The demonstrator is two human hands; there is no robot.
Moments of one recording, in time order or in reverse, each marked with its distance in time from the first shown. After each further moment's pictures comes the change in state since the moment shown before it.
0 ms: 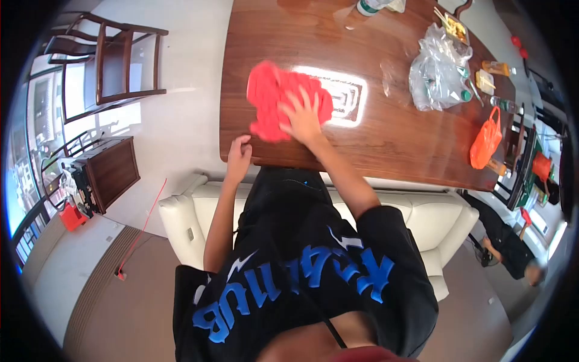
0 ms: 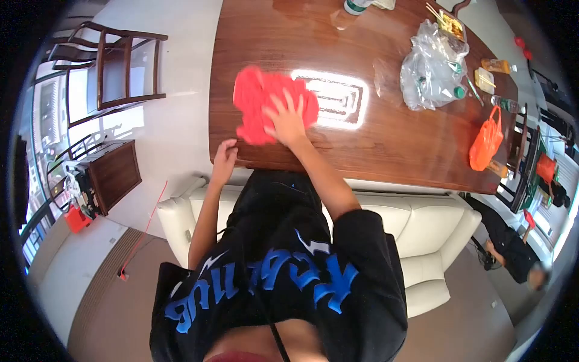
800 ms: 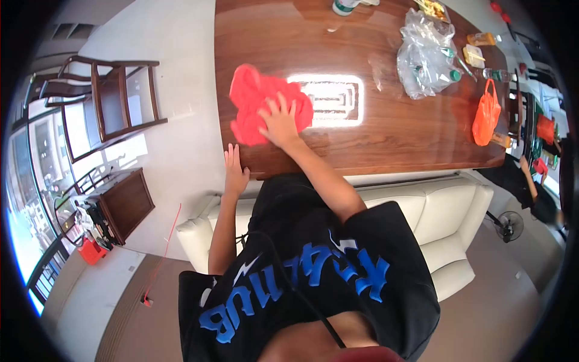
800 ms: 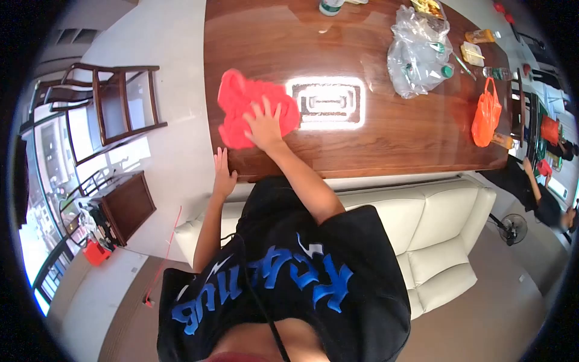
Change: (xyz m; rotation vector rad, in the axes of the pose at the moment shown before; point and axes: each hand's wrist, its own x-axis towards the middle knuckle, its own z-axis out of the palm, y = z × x) left_hand 0.027 0.005 -0.035 0.486 -0.125 0.111; right_hand 0.051 -0.047 0.011 0.071 0.069 0.186
